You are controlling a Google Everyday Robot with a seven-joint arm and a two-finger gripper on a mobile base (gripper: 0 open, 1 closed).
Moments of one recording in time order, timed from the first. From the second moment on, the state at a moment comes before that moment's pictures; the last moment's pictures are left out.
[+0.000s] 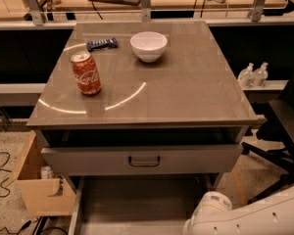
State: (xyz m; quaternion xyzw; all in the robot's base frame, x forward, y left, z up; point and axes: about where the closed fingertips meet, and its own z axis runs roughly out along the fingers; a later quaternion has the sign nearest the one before) arm 0.304 -0.134 0.413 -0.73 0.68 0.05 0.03
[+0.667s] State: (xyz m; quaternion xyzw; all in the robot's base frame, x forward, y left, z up) arm 0.304 -0.134 0.413 -0.73 0.68 0.05 0.03
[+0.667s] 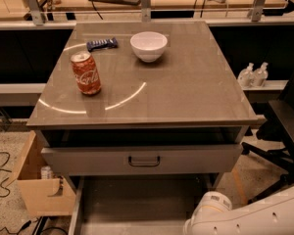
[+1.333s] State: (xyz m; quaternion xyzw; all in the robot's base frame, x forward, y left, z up) arm 0.304 -0.134 0.413 -0.73 0.68 0.05 0.03
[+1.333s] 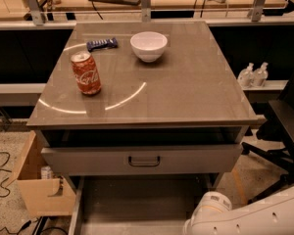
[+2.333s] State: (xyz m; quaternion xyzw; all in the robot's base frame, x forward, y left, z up) arm 0.303 -0.134 0.413 -0.73 0.68 0.05 0.03
